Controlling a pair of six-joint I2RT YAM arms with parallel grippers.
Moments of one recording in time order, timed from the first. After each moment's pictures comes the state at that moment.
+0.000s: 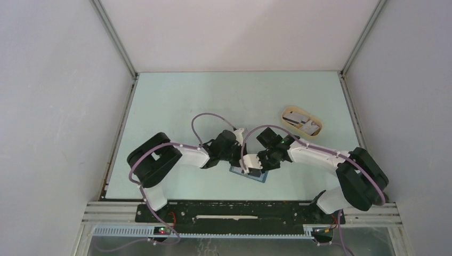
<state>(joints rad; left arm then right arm) -0.86 1.75 0.73 0.34 0.35 -0.66 0.77 1.47 0.80 -0.62 -0.27 -1.13</state>
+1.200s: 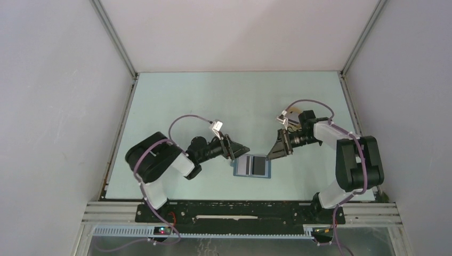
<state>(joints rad) -0.72 1.70 0.39 1.31 0.39 -0.77 0.12 1.55 0.88 -0.79 -1.24 -0.41</state>
